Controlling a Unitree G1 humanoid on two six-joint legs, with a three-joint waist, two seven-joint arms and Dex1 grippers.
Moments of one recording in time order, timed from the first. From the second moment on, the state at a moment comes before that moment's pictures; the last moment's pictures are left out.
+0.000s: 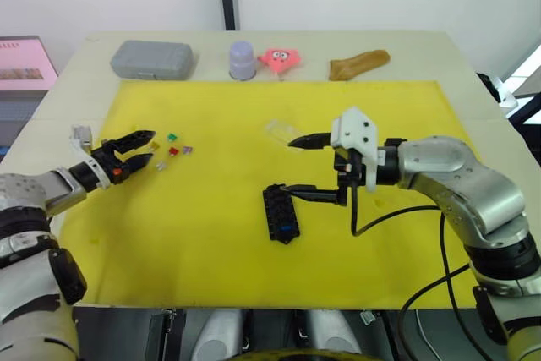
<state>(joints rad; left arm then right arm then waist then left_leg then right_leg) -0.71 0.75 0.52 0.89 -0.76 1.19 -0.80 -0.55 -0.73 0.15 -0.48 0.53 0.74 0.91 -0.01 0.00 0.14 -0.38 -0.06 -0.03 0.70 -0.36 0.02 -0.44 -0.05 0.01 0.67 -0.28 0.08</state>
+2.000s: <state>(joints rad) -0.77 0.71 0.63 0.95 -0.71 1.07 -0.69 -0.50 -0.75 0.01 -0.49 0.64 0.77 0.86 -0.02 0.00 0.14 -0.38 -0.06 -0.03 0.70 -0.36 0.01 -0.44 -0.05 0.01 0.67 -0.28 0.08</state>
